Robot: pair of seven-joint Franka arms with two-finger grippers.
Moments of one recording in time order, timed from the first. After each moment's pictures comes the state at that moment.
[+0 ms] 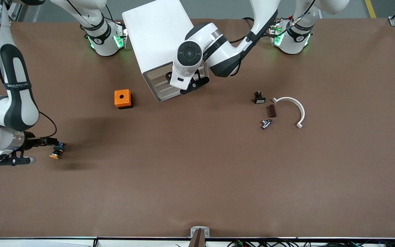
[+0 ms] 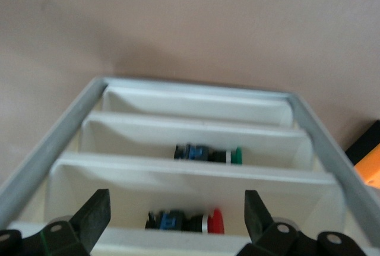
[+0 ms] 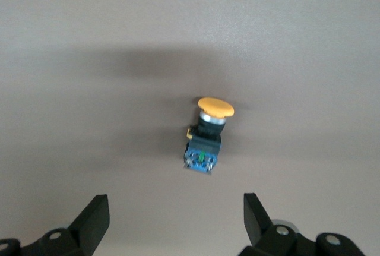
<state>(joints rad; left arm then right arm) -0.76 0.54 -0.20 -1.49 -0.33 1.90 -1.27 -0.16 0.48 -0.07 -1.68 0.03 2.01 -0.28</state>
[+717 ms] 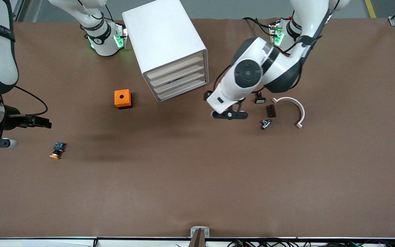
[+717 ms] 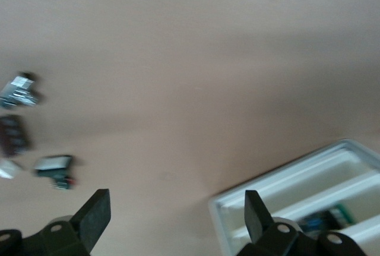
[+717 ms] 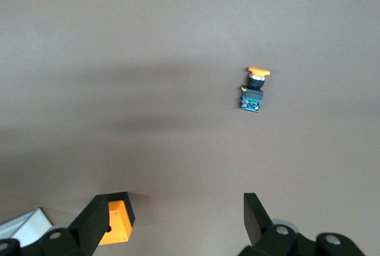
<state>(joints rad) -0.45 0.34 -0.20 -1.67 -0.16 1.87 -0.52 -0.02 0.26 -0.06 -1.55 0.04 1.67 -0.04</state>
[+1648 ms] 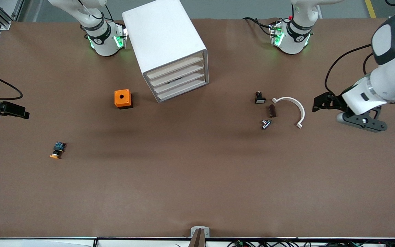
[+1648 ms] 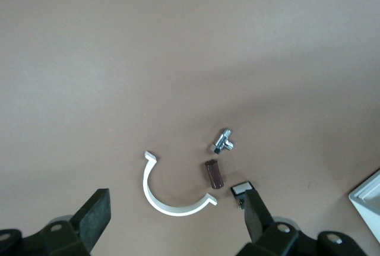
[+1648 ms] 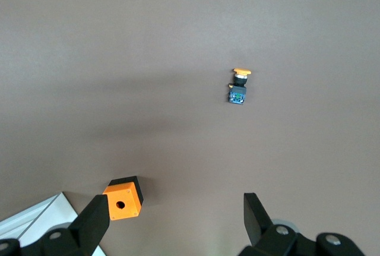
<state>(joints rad) 0.07 0.08 -0.19 -1.70 -0.12 1.77 0.16 -0.02 0.26 -0.07 -1.30 0.03 1.43 -0.03</state>
